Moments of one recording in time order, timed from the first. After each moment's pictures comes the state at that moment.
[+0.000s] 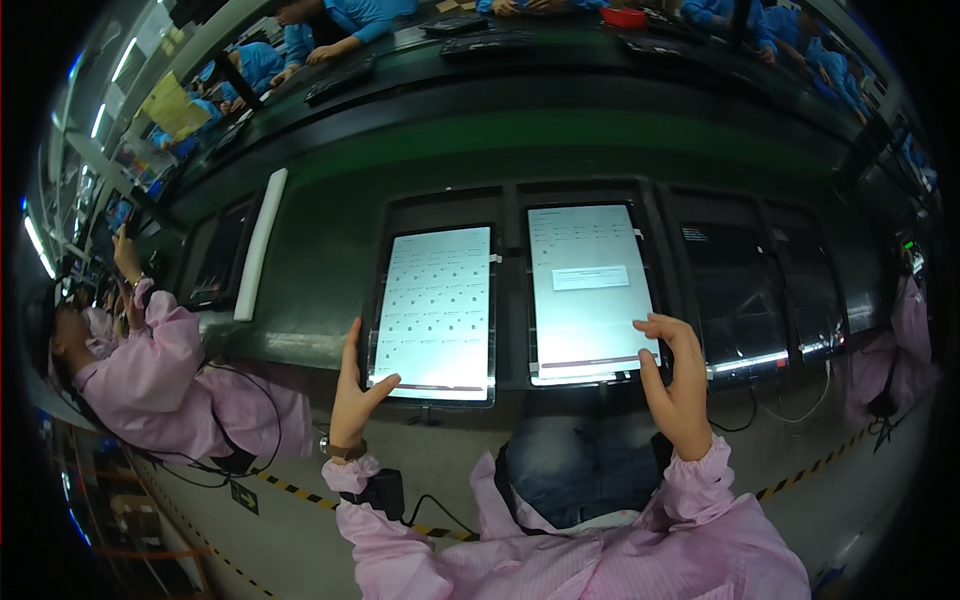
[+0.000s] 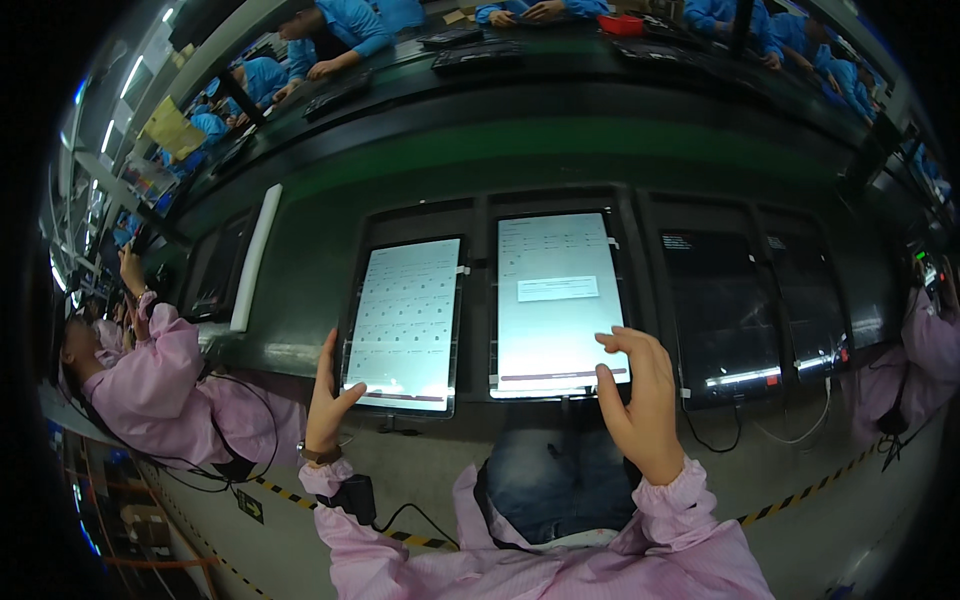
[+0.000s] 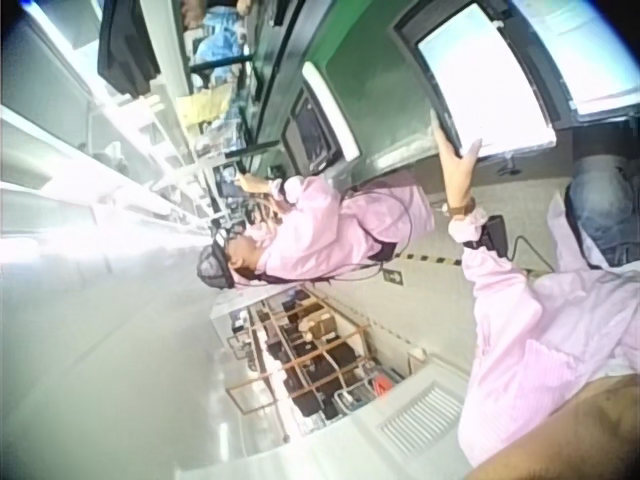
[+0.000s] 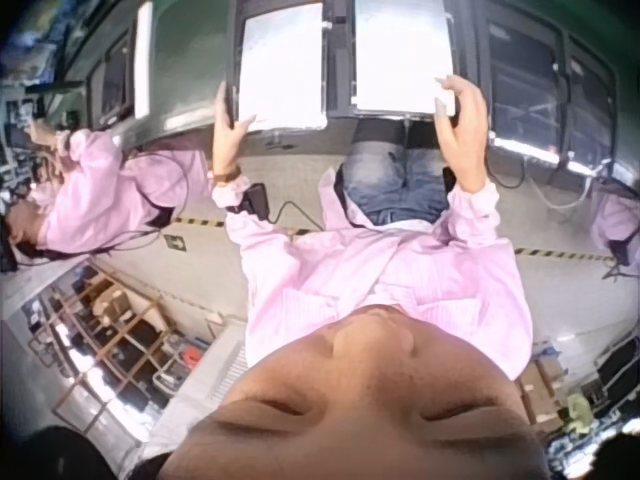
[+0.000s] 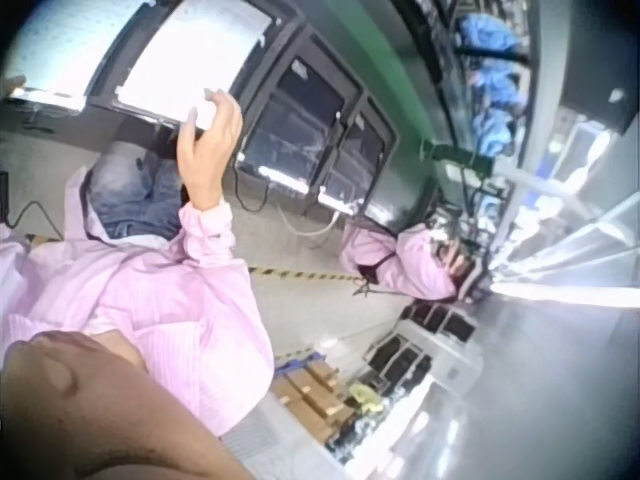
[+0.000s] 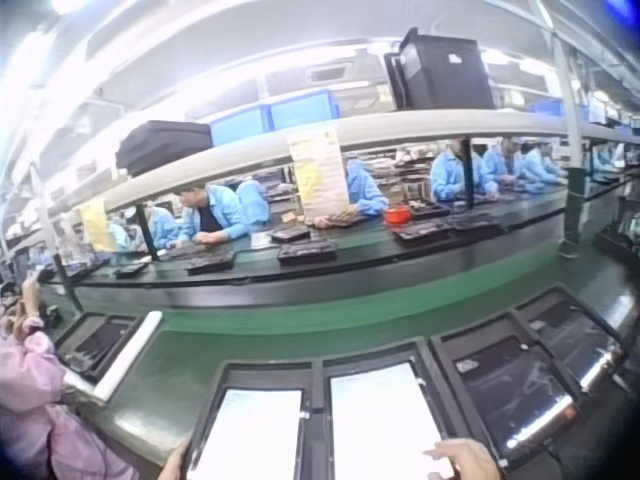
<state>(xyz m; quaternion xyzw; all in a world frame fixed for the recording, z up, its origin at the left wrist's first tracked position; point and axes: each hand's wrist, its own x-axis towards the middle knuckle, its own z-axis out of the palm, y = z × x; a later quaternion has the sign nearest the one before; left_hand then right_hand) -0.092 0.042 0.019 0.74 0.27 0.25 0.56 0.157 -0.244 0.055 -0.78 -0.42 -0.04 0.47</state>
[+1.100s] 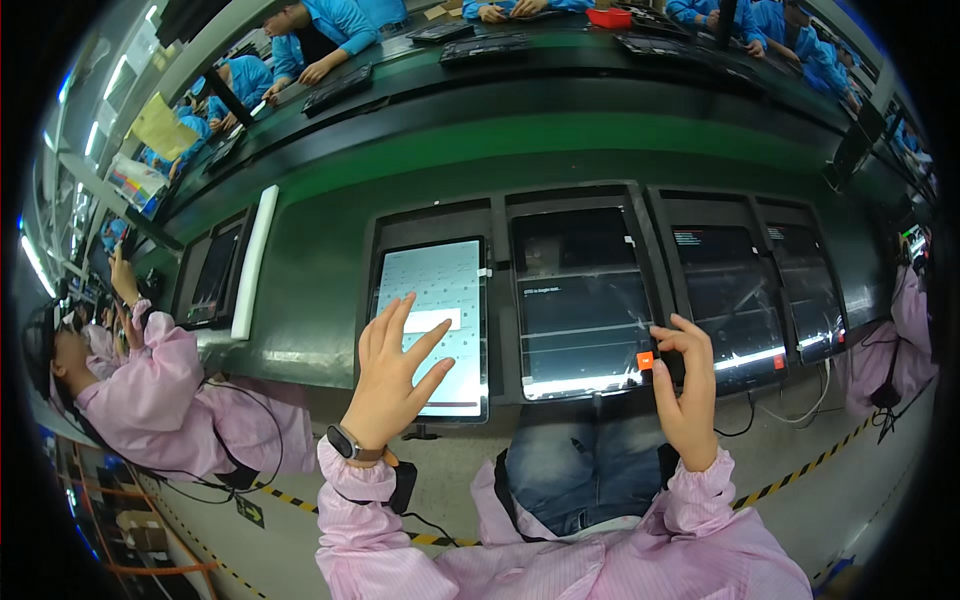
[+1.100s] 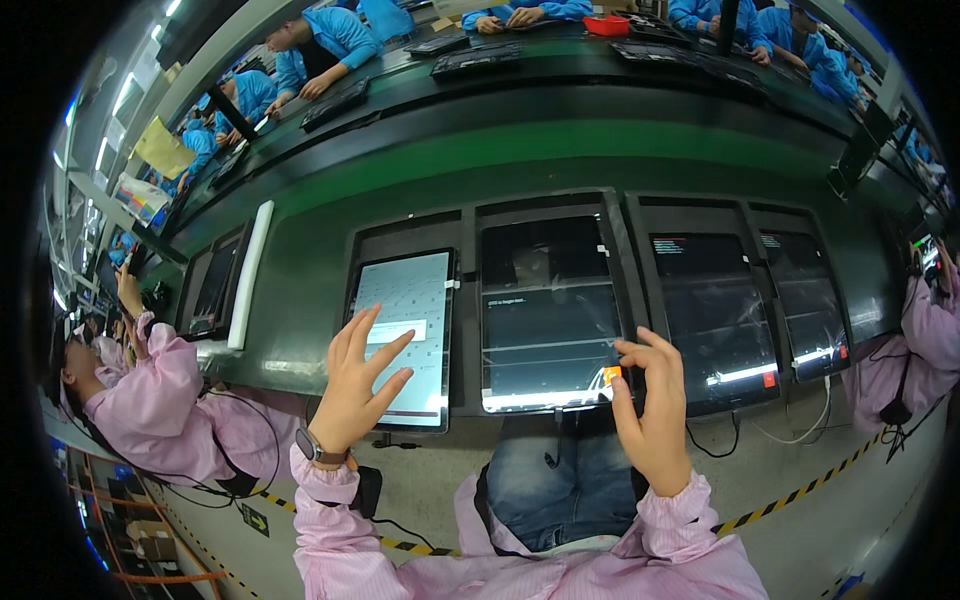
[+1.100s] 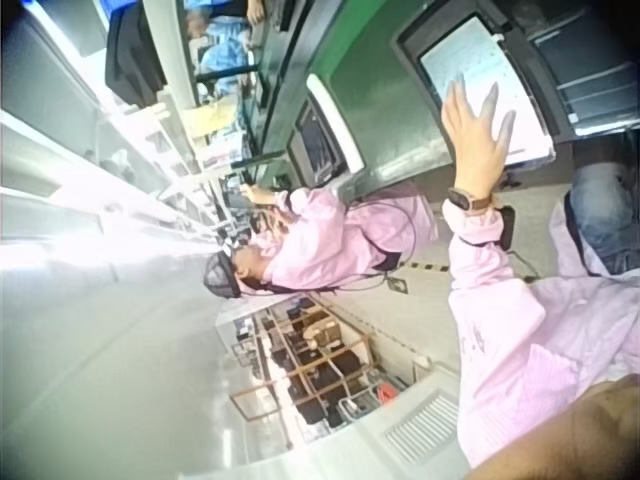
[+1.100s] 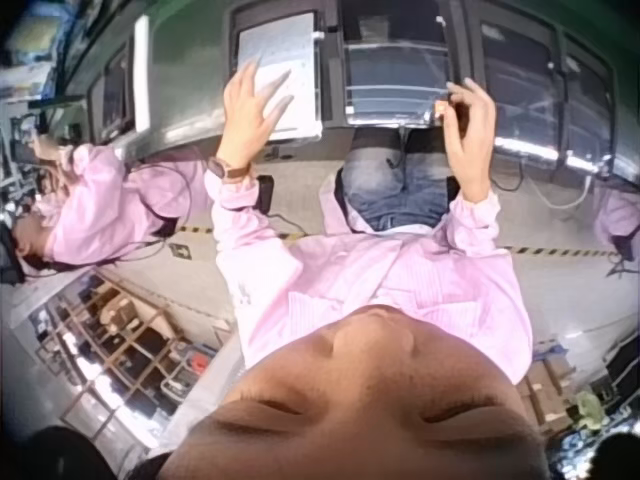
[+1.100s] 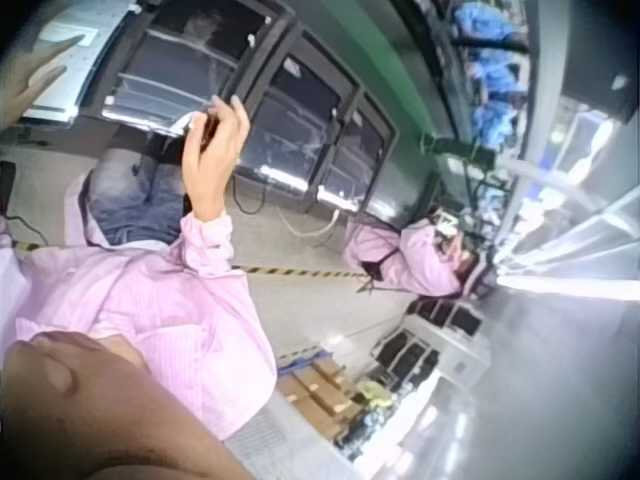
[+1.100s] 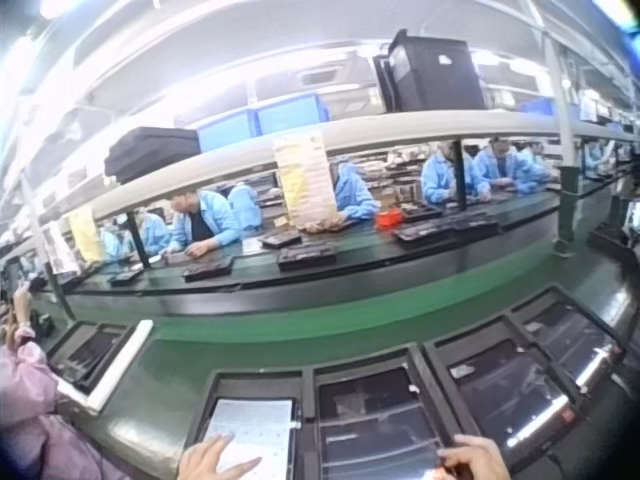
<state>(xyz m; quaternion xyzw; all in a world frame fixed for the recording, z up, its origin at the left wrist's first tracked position) -0.023 0.011 0.079 0.98 0.15 0.12 0.10 0.160 -0.259 0.055 -0.79 -0.39 -0.05 0.47</state>
